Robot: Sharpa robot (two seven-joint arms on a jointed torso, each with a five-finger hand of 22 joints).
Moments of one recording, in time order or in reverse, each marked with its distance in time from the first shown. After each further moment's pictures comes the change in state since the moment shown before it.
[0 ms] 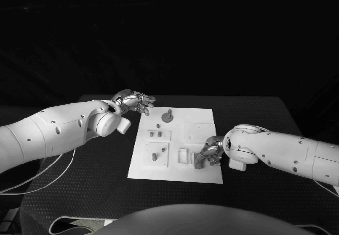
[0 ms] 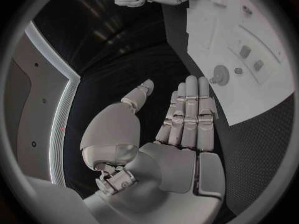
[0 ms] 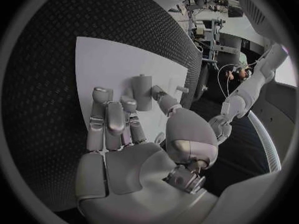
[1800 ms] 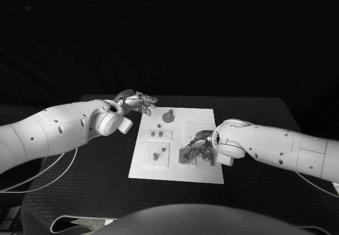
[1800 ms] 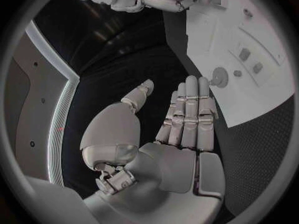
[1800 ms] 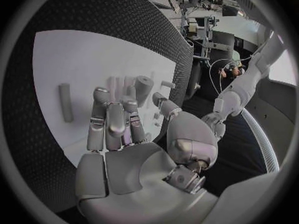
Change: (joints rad) left arm 0.000 0.005 0.000 -0.003 0.000 0.013 -0.012; left_hand -0.004 0.004 0.000 0.000 0.000 -0.002 0.002 0.000 -0.002 0.000 0.000 0.000 0.000 0.000 0.000 -0.004 0.004 0.000 0.000 0.000 0.000 0.000; right arm 0.036 0.106 -0.005 -0.045 0.065 -0.022 0.010; right_hand -0.112 -0.068 0.013 0.098 0.008 0.058 -0.002 -0.010 -0.020 0.007 -0.007 0.008 -0.017 0.002 -0.016 0.033 -0.028 0.012 0.000 0.000 0.001 0.000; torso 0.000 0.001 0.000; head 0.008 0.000
